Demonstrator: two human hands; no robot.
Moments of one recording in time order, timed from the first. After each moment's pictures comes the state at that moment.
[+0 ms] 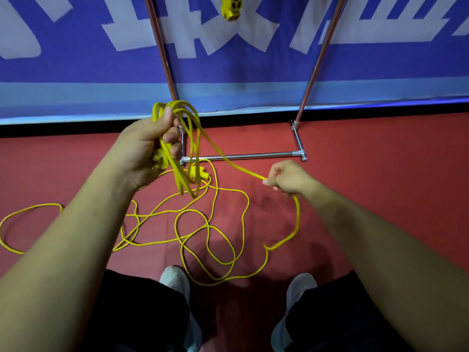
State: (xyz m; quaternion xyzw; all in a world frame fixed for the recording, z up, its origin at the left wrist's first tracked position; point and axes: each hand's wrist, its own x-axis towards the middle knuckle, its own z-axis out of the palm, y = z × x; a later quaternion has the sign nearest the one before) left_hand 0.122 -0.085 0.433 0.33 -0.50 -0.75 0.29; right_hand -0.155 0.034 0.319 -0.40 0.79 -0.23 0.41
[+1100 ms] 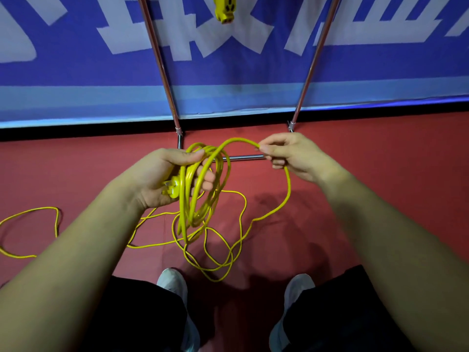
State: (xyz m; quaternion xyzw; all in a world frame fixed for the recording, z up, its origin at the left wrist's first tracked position) left_hand 0.109 -0.057 0.417 0.35 -0.48 -0.79 0.11; right_hand -0.162 0.031 0.385 -0.38 0.59 -0.48 0.52
